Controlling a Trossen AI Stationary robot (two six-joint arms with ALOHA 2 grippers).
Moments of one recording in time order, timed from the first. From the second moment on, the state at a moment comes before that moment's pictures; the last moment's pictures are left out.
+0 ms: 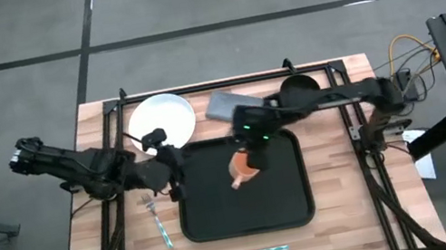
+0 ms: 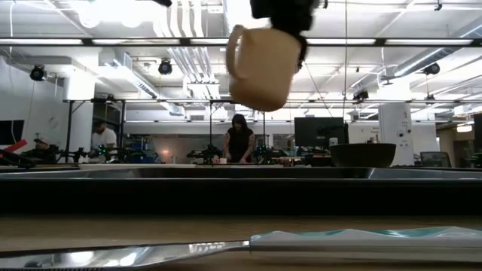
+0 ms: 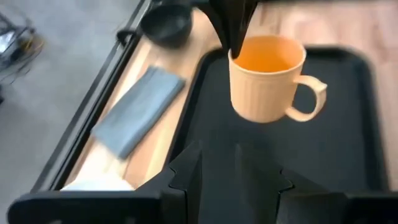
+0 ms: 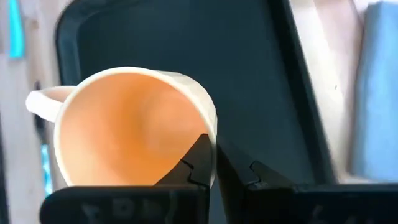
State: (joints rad) left arm -0.35 1.21 1.29 -0.88 -0.60 -0.29; right arm -0.04 1.78 1.69 -1.02 -0.08 0.23
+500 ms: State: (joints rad) left arm -0.35 1.17 1.22 -1.04 -0.76 -0.56; right arm -0.12 2.21 2.36 -1.09 0.08 0.23
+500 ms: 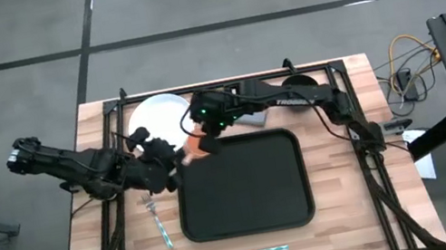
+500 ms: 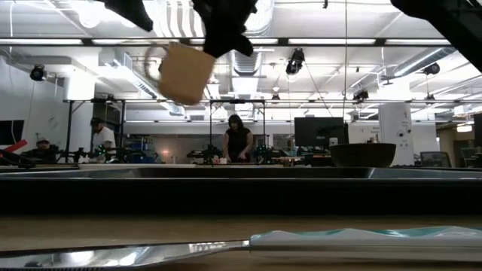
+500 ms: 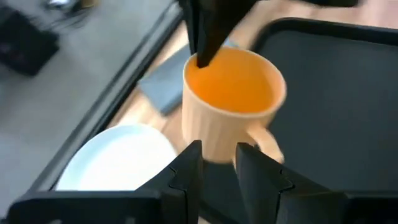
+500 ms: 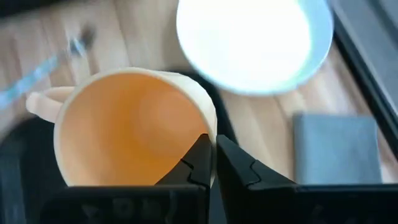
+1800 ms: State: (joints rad) left arm -0.48 1.14 0.93 -1.01 -0.94 -0.58; right arm -0.20 2.19 2.28 -1.00 -0.03 0.36
